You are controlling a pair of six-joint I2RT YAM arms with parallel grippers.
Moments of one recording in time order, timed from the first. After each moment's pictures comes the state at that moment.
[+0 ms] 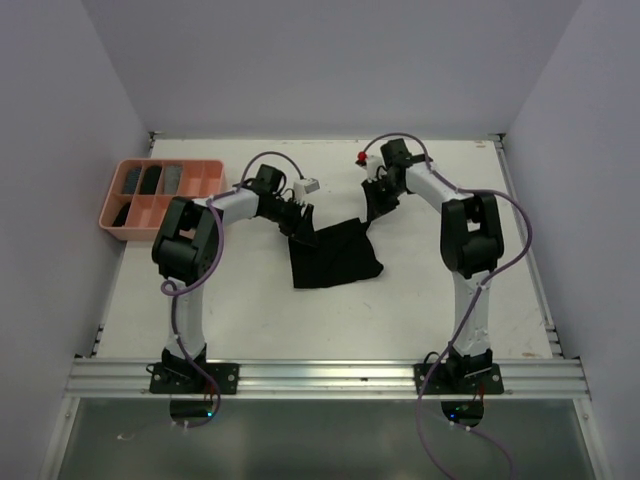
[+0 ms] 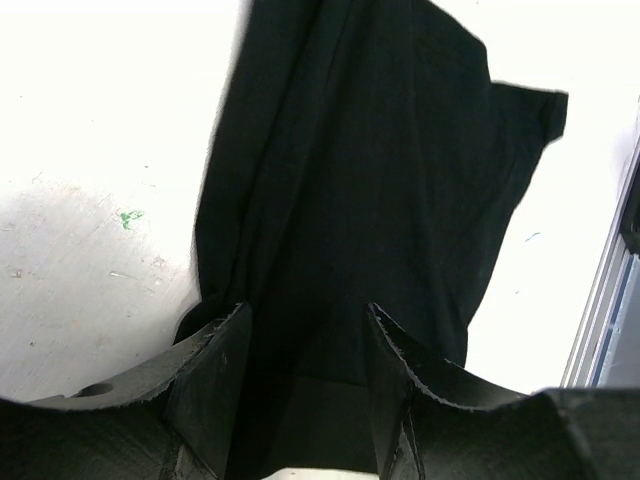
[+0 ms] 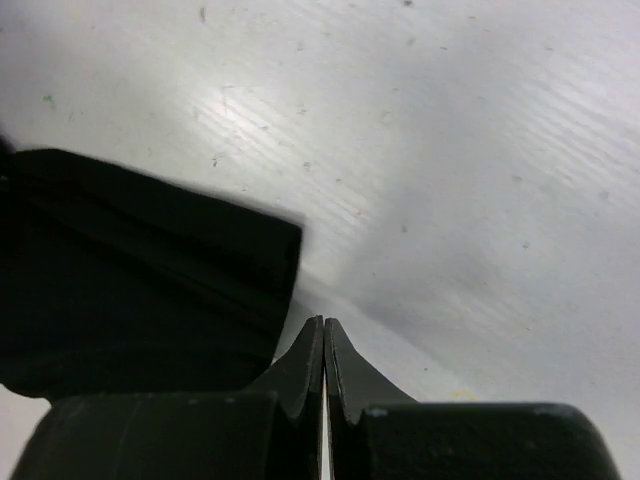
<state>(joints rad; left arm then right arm) -0.35 2.11 1.39 -0.39 0.81 0.15 0.29 2.17 1.72 -0.75 -0.34 -0.17</state>
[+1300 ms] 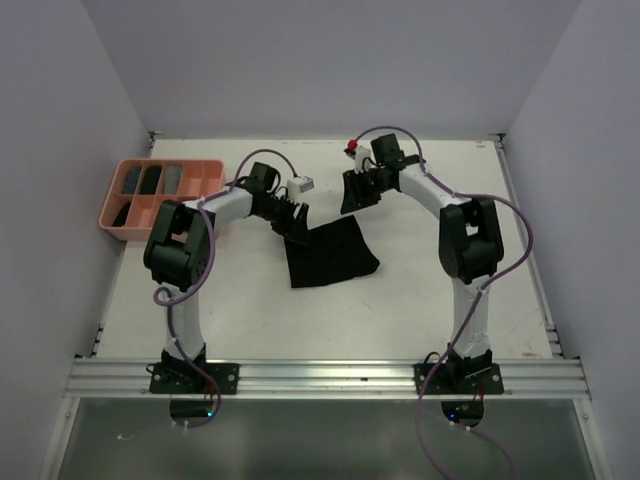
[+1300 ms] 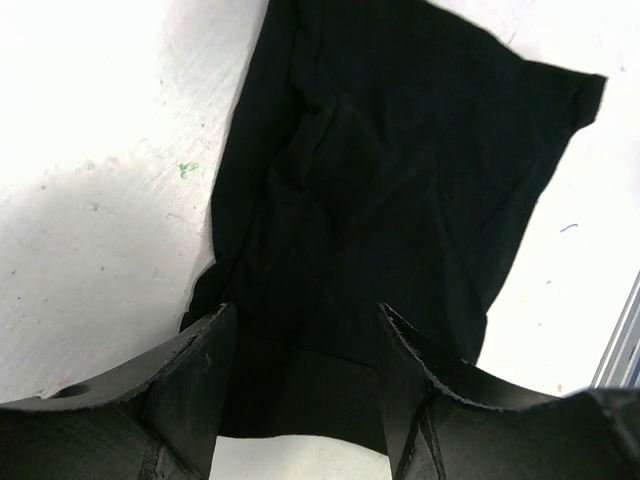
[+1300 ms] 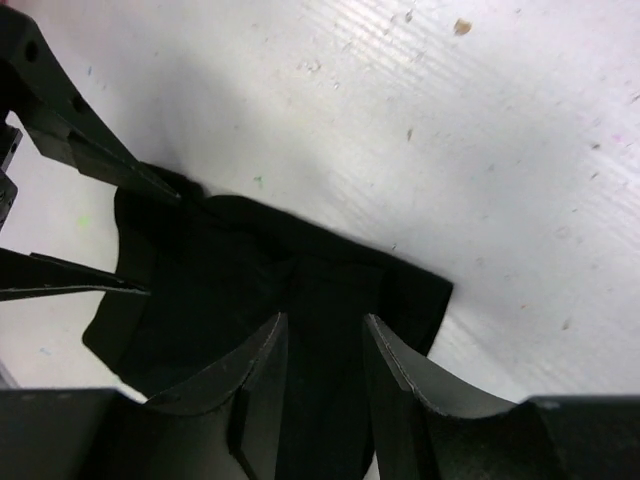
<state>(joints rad) -0.33 2.02 1.36 -0.43 0.74 0.19 0.34 2.12 1.68 -0.59 -0.54 0.02</state>
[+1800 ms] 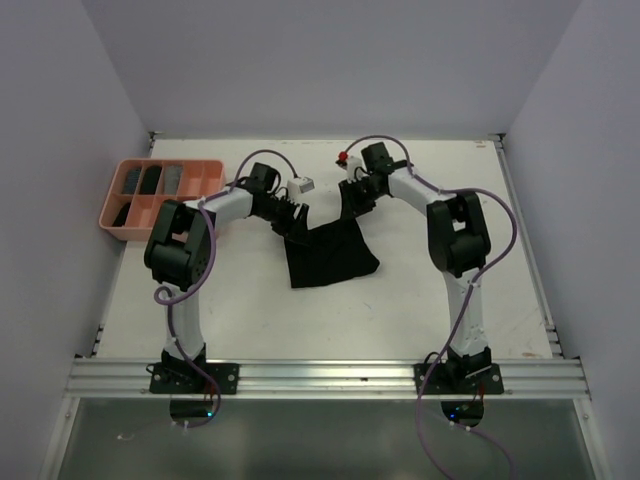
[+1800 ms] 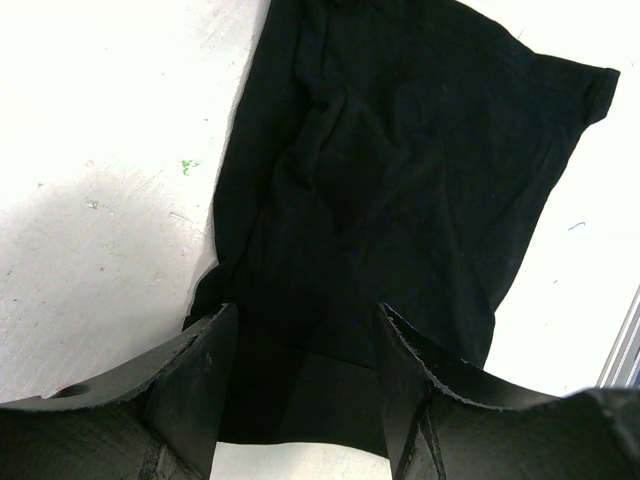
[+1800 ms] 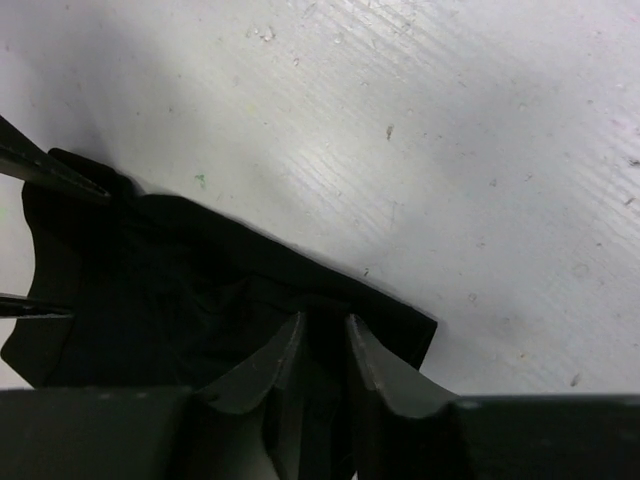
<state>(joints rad) -0.33 2.04 1.36 -0.43 0.73 0.19 0.36 2.23 1.73 -0.60 -0.49 -0.05</state>
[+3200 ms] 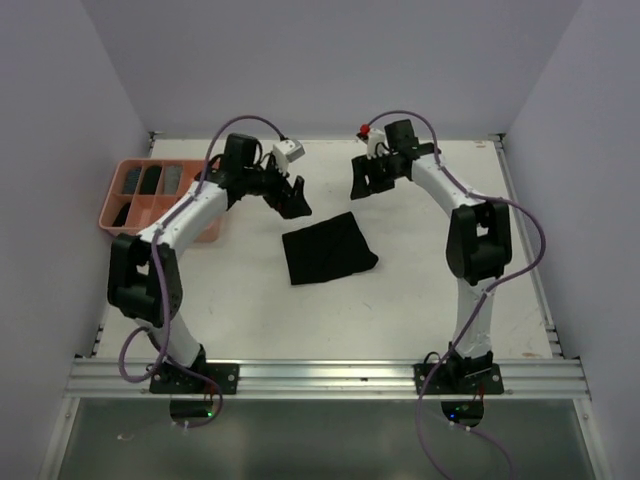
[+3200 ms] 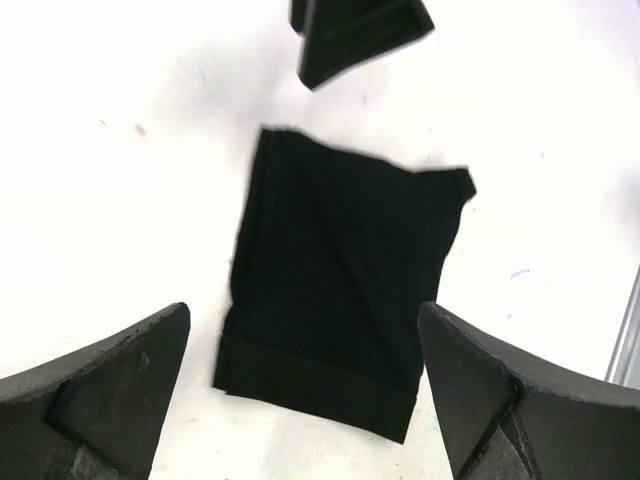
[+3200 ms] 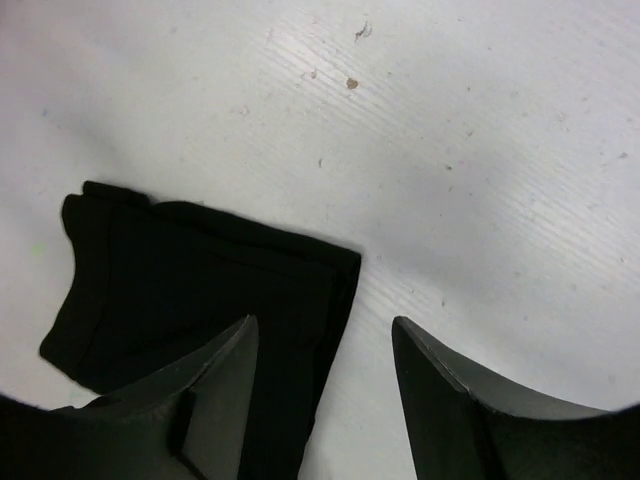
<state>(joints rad) -0.31 1.76 1.38 -0.42 0.73 0.22 0.29 2.11 1.78 -0.64 -0.43 -0.05</state>
